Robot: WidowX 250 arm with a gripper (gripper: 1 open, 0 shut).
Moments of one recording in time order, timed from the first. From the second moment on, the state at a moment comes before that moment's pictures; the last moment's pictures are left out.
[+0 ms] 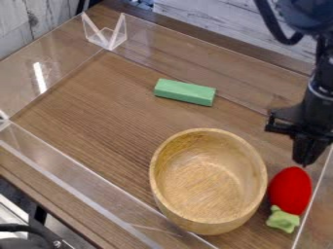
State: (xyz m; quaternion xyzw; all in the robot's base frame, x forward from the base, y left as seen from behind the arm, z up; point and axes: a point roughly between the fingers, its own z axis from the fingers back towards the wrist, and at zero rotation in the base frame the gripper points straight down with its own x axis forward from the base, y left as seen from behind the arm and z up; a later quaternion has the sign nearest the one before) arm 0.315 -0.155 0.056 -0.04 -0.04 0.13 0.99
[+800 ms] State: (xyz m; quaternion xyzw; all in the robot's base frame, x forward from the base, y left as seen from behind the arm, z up) arm 0.297 -0.152 0.059 -0.02 -0.04 0.21 0.98
